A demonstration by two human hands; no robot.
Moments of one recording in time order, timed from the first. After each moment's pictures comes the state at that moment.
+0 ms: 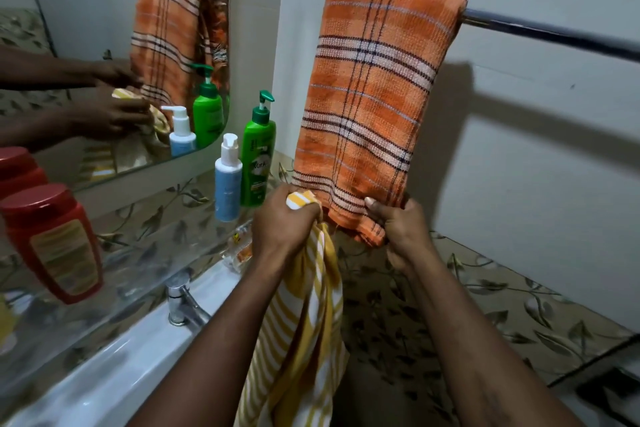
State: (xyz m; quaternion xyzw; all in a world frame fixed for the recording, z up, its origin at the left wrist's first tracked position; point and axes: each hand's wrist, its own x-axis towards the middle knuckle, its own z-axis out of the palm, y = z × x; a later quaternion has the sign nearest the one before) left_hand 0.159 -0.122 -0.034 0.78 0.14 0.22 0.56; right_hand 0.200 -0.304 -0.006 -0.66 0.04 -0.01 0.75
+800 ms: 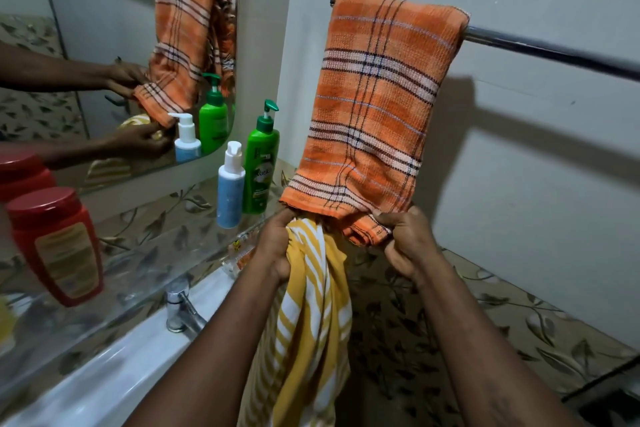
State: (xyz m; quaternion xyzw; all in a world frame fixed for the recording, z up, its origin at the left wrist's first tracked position) left_hand 0.191 -0.119 -0.070 0.35 0.12 -0.05 0.93; right_hand 0.207 -0.308 0.001 -0.58 0.03 0.05 0.81
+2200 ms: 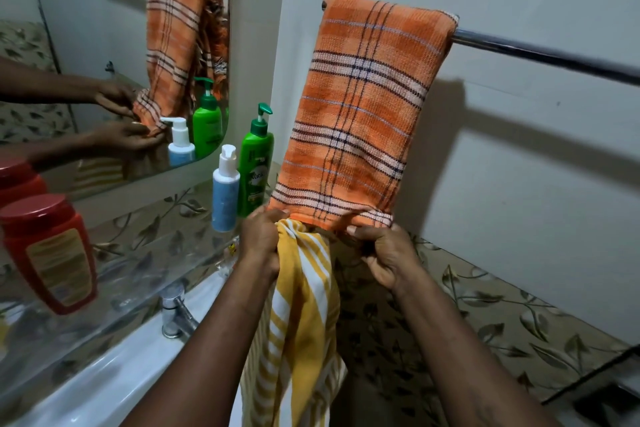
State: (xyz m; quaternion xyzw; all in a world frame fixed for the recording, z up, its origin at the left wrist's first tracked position) left_hand 0.182 -0.111 -0.050 0.39 0.21 0.11 0.89; right_hand 0.194 -0.295 -0.015 -0.57 0.12 0.08 0.81
